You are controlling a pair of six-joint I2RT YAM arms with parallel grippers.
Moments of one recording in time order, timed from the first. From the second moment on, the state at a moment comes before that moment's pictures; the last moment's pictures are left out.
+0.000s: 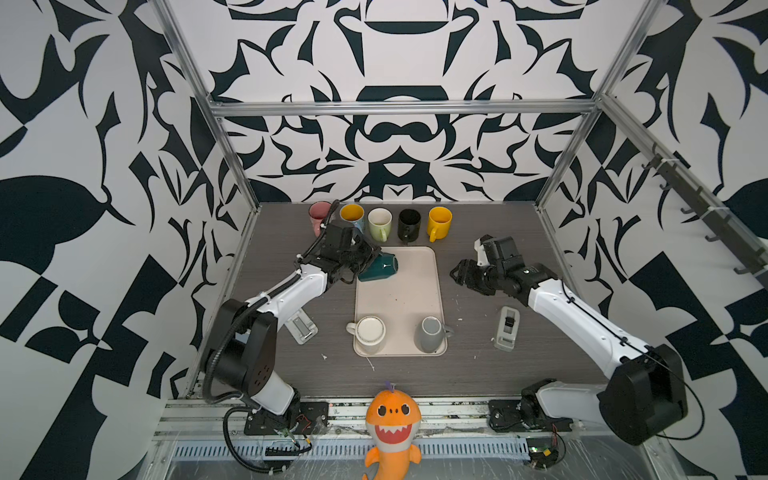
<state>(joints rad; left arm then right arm) -0.45 1.54 1.06 -0.05 0.32 -1.14 0.36 1.29 0.99 -0.57 -0.21 0.67</state>
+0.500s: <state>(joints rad) -0.73 1.39 1.07 -0.07 0.08 -0.21 0.36 1.31 1.24 -0.63 -0.24 0.57</state>
